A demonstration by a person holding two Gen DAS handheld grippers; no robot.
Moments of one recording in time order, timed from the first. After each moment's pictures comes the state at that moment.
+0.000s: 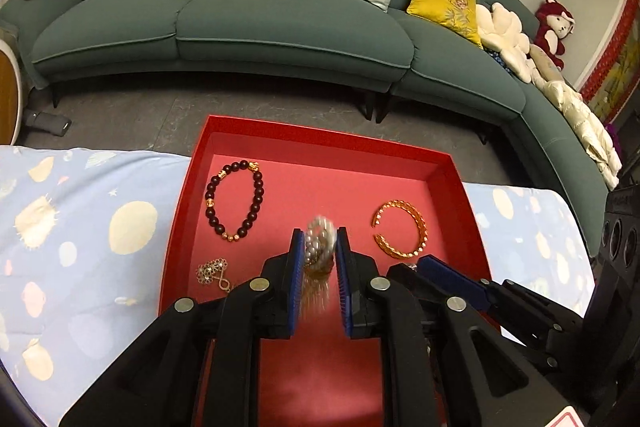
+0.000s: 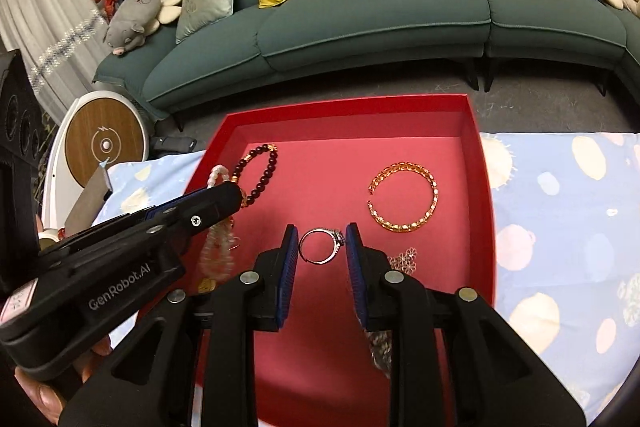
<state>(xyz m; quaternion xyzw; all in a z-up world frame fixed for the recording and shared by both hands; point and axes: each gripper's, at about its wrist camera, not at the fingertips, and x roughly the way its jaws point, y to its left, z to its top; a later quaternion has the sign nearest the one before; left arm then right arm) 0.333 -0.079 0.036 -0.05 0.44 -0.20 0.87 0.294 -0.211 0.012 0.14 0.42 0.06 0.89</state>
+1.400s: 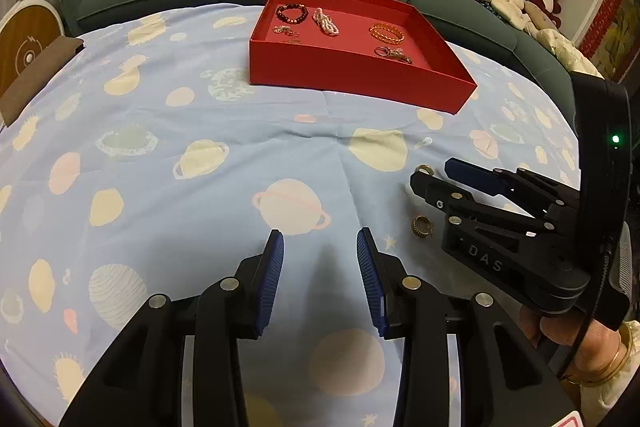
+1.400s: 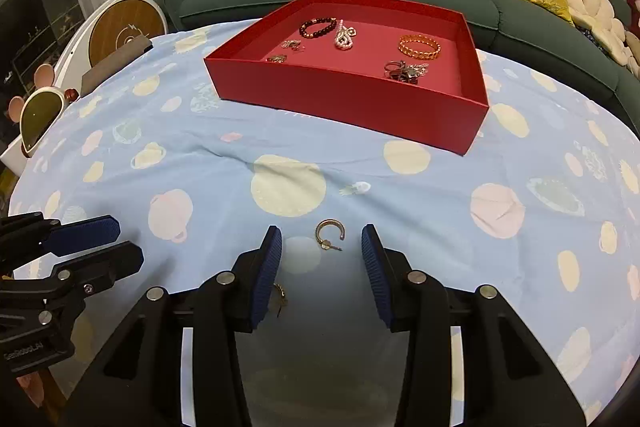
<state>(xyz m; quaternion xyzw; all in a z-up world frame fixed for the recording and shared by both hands) 0.068 0.007 0.001 0.00 0.49 -0.18 0.86 0.091 -0.146 -0.031 0.00 0.43 0.07 0.90</state>
